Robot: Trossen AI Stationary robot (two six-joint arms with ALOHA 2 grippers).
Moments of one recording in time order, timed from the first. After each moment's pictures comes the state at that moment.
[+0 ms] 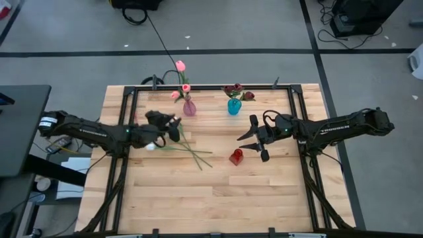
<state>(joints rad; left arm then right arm) -0.06 0.96 0.44 0.17 -0.83 -0.59 -0.05 1.03 0.44 0.40 -0.26 -0.10</state>
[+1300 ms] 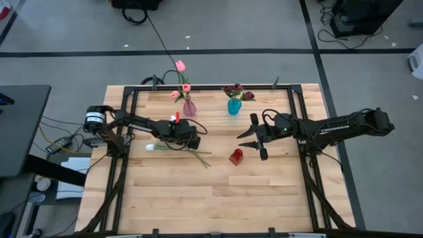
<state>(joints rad) 0.09 1.67 0.86 -0.45 -0.27 -1.12 -0.07 1.03 0.44 0.37 -0.23 -0.10</state>
